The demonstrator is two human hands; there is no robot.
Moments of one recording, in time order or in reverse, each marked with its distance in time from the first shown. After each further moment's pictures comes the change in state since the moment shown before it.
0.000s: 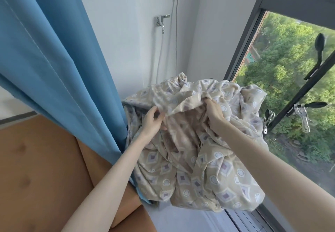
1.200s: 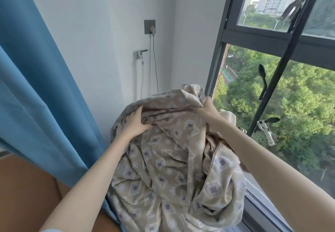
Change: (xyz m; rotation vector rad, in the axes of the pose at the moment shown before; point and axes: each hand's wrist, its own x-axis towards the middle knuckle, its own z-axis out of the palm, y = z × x) left_hand 0.077 0.052 -0.006 0.696 -0.117 0.099; right_hand 0.007 -0.063 -0.070 -0.317 0.072 -0.172
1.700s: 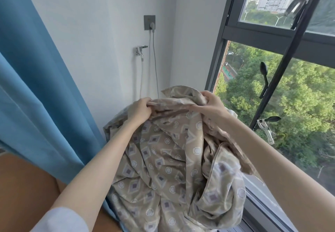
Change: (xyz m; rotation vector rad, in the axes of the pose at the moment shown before) left_hand 0.010 0.047 -0.012 0.058 0.203 0.086; right_hand -0.025 -0.019 -0.019 0.136 -0.081 -0.237
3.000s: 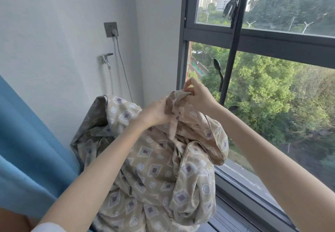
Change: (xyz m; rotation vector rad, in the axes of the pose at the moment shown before) left_hand -0.024 0.125 0.029 0.092 -0.369 0.388; right_hand -0.019 -0.013 -0.054 -0.190 0.092 -0.117
